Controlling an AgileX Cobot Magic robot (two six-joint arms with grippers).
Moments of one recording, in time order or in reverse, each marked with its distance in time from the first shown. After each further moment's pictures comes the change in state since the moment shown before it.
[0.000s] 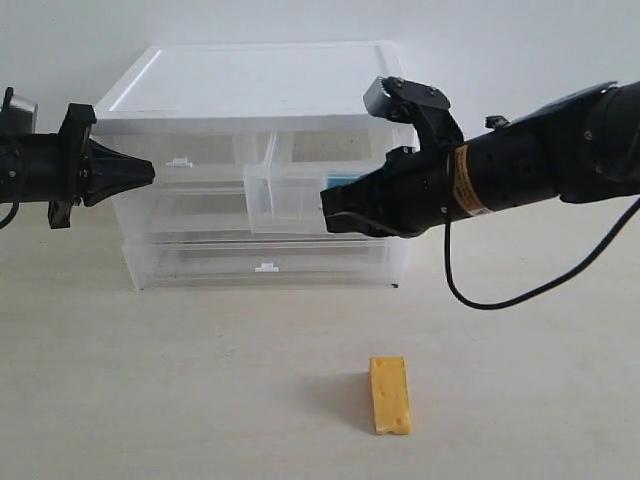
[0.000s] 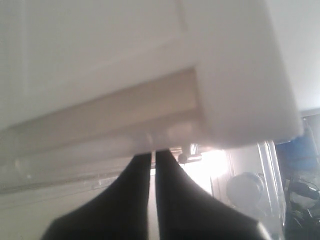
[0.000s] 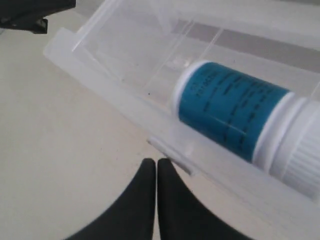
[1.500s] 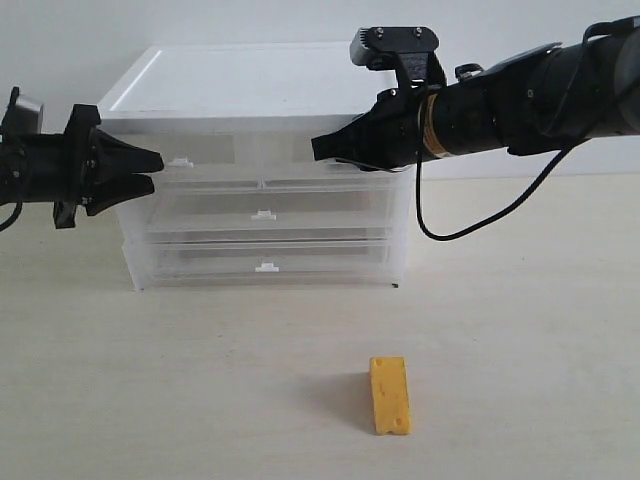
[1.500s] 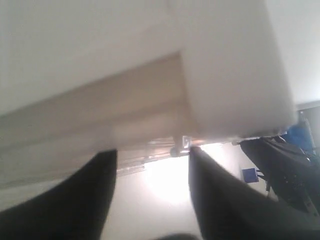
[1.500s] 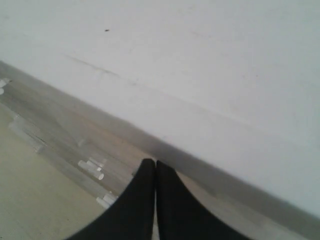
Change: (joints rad) left arm -0.009 0.000 0.000 0.010 -0.018 0.000; right arm 0.002 0.135 -0.241 -0.011 0.242 -0.082
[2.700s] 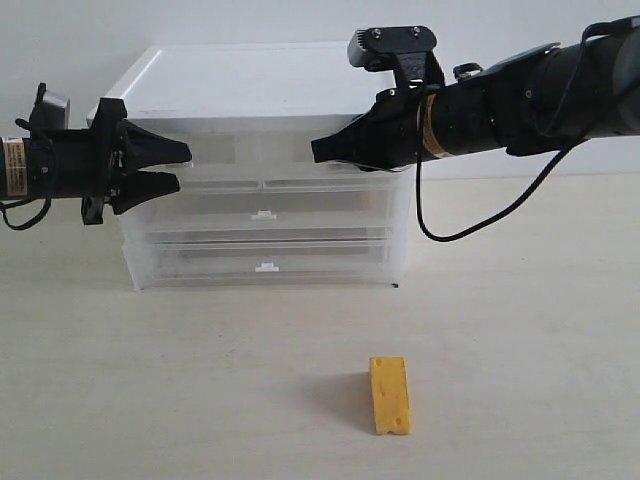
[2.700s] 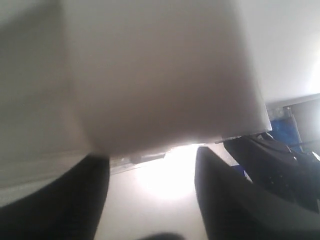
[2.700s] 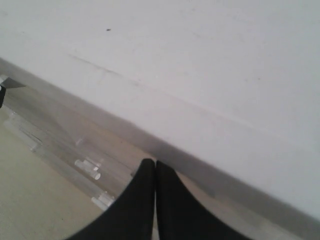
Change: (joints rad) left arm -0.069 0.000 0.000 -0.059 0.011 0.000; right arm 0.002 0.000 0.000 0.000 0.013 -0.025
